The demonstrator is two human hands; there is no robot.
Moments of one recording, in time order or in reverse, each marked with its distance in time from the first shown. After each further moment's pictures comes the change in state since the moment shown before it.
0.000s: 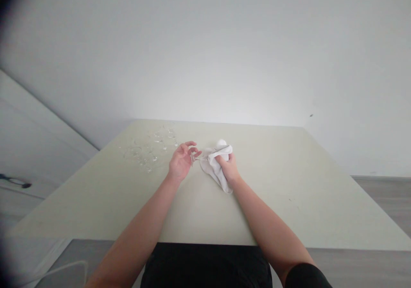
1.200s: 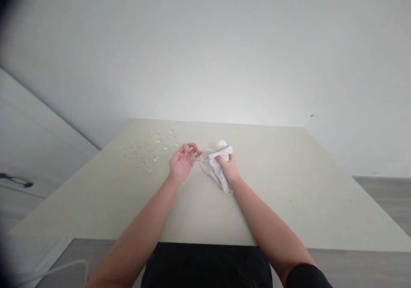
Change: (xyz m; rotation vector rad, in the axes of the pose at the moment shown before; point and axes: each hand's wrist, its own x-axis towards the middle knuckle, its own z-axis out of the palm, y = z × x) left_hand 0.001 -0.003 -0.002 -0.087 0.018 -0.062; right_hand 0.001 0.005 -0.002 0.009 0.018 0.022
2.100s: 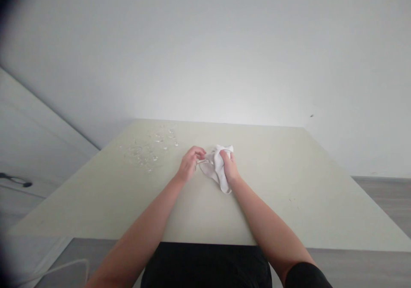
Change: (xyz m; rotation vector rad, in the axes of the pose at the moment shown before) left_hand -0.003 -0.014 -0.009 0.795 -0.215 0.318; right_hand -0.004 -0.009 0.008 0.125 0.077 0.133
